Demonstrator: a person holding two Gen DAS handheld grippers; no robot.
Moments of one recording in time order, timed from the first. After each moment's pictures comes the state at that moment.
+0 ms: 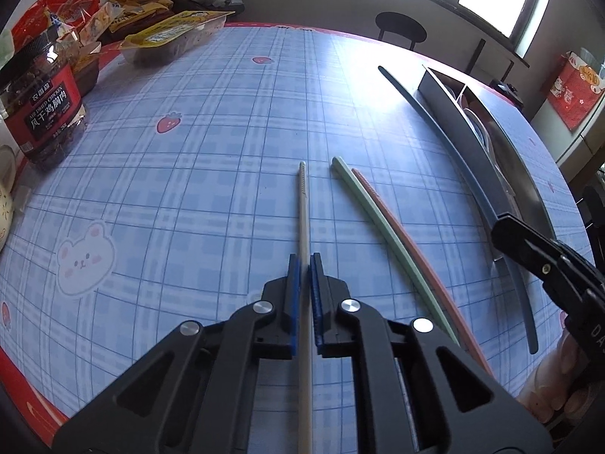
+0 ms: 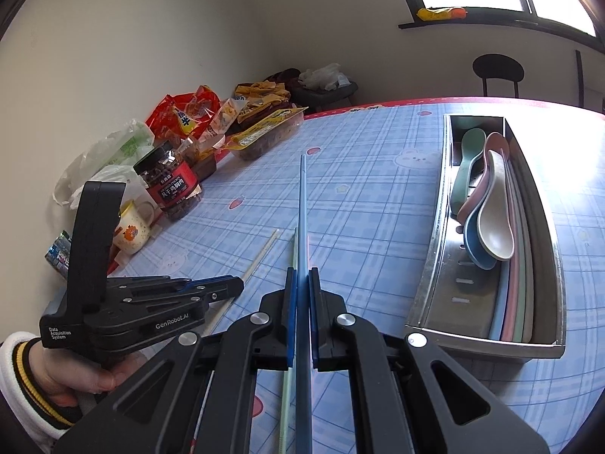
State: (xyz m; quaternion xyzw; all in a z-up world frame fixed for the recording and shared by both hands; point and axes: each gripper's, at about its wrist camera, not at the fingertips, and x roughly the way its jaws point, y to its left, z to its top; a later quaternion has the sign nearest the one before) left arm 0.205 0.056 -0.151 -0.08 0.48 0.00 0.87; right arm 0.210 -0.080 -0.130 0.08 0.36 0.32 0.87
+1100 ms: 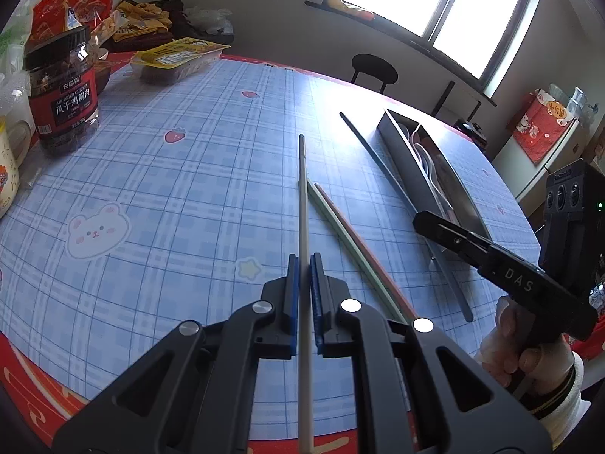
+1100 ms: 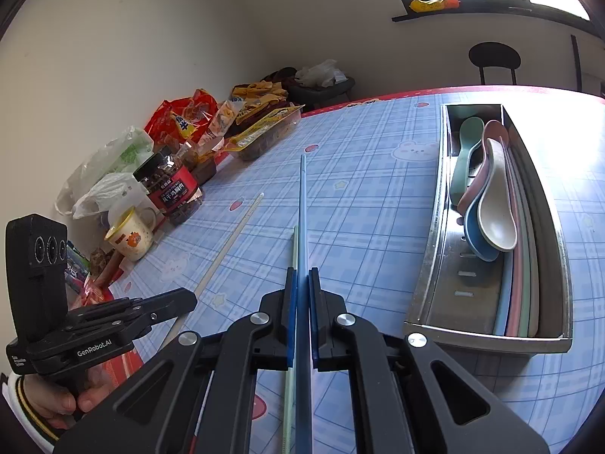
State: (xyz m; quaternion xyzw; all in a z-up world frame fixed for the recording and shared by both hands) left arm 0.146 0.058 -0.120 -0.14 0.41 -0.04 0.90; right arm 0.214 -0.084 -0.135 0.10 0.37 0.32 0.87
